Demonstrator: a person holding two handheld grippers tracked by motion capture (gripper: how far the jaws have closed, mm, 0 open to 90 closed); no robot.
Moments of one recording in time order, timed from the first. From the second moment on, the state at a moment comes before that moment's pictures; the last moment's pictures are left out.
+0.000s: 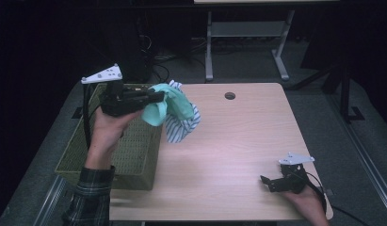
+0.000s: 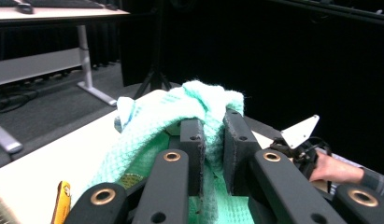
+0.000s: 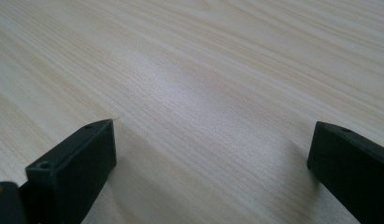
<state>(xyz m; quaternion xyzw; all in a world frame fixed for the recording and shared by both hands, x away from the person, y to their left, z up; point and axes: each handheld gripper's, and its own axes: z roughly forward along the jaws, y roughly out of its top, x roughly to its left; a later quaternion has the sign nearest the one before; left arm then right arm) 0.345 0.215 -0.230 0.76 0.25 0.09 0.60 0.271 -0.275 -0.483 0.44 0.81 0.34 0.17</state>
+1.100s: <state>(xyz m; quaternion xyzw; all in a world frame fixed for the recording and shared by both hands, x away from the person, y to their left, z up) 0.342 0.119 -0.288 0.79 0.19 0.02 0.58 0.271 -0.275 -0.483 0.44 0.81 0.34 0.17</state>
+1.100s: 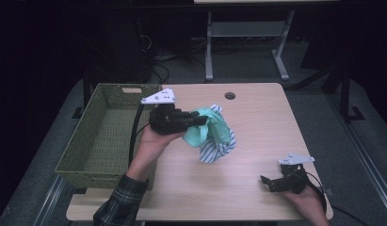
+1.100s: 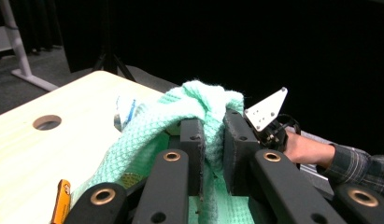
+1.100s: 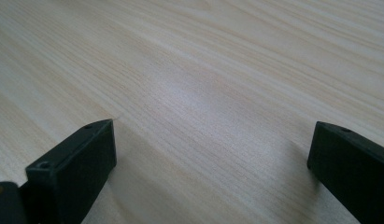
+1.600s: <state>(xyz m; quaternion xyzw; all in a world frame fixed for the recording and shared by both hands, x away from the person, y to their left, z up) 0.340 0.081 -0.315 0.80 0.16 0.00 0.58 0.271 -0.274 -0.483 0.44 0.81 0.34 0.17</state>
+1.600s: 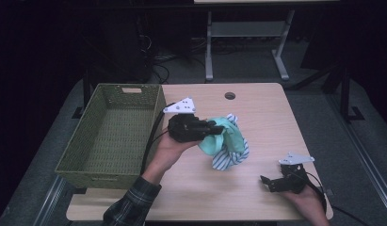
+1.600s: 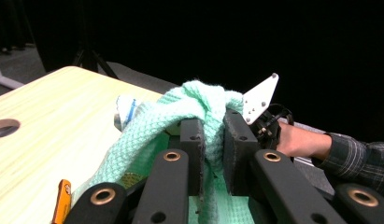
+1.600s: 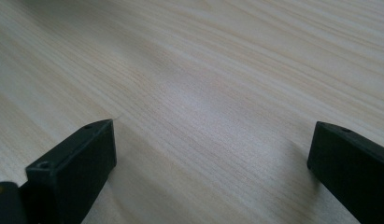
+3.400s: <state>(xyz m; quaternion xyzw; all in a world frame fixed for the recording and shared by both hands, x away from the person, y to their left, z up) 0.351 0.025 -0.448 0.90 0.17 -0.03 0.41 0.271 -0.275 -0.483 0.44 0.81 0.34 0.17</state>
